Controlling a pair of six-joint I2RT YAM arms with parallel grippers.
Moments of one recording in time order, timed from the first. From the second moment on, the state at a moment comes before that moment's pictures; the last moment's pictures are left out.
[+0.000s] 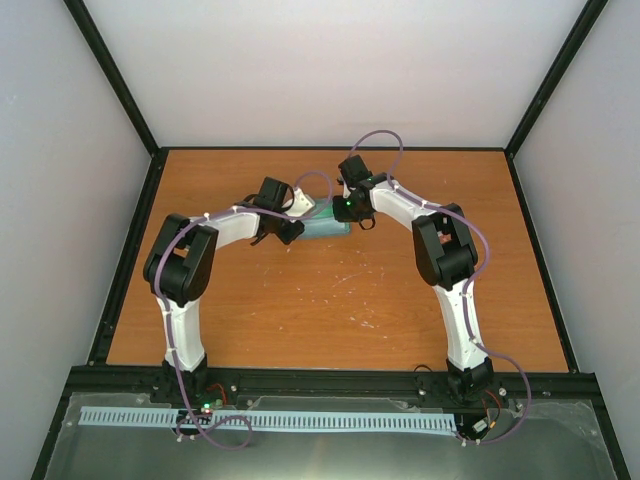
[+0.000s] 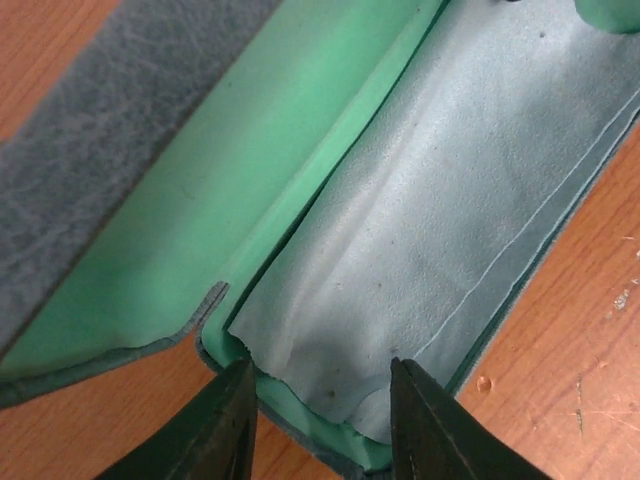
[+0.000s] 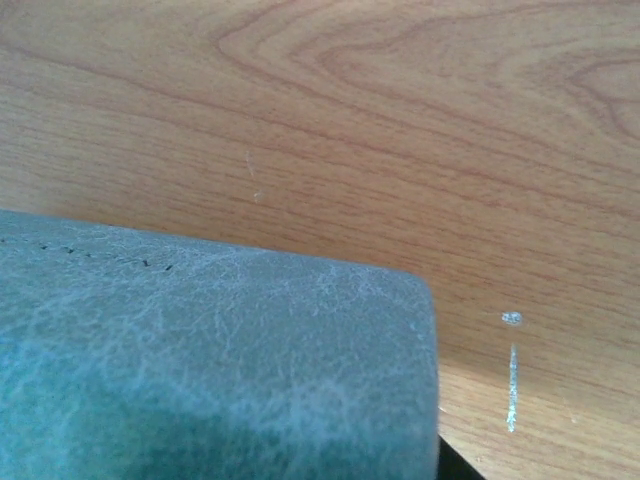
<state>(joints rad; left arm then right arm) -0.40 1.98 1.25 -0.23 0.18 0.40 0.48 2.26 1.79 -0.64 -0.13 0.33</state>
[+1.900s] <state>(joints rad) -0.21 1.75 1.13 -0.25 0.23 0.30 0.18 1.56 1.14 -0.95 0.20 0.60</state>
